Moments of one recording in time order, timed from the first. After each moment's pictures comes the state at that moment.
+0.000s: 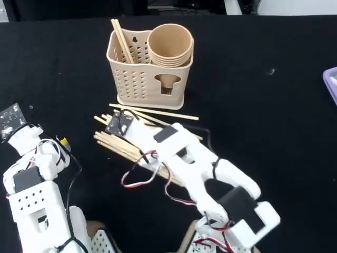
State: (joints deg) left arm -30.2 -63.4 68.0 56.6 6.9; right arm -35.3 -4.7 43.6 49.6 29.1
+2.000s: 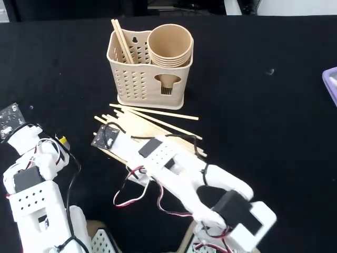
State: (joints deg) left arm -30.6 -63.4 68.0 55.3 7.3; right arm -44.7 -3.0 43.8 50.1 20.4
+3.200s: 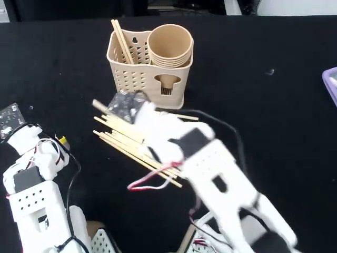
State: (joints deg) left arm -30.6 -63.4 68.0 55.3 7.3; right arm -34.6 -35.6 35.7 65.6 23.3
